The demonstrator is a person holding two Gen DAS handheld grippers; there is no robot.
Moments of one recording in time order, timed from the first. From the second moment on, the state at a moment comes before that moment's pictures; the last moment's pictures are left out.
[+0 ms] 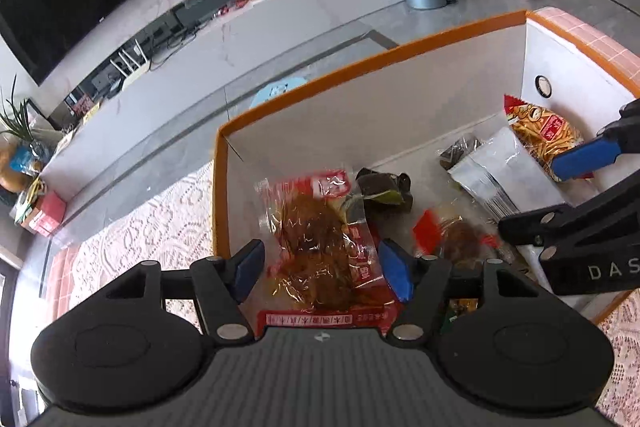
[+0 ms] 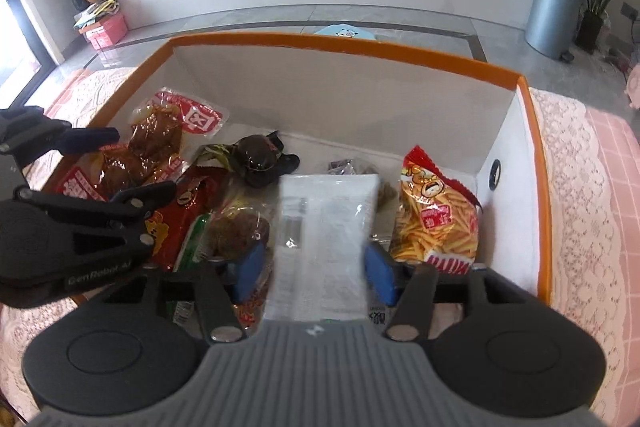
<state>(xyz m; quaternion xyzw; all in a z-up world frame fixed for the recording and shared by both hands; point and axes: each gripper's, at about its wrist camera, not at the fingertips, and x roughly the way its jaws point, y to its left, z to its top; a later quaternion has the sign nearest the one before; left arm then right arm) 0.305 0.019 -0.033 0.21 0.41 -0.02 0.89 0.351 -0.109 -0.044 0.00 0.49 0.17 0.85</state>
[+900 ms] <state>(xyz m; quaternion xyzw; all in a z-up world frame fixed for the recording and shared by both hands) 0.162 0.025 0.088 0.11 0.20 0.04 0.97 0.221 -0.148 0.097 0.01 0.36 0.09 0.93</state>
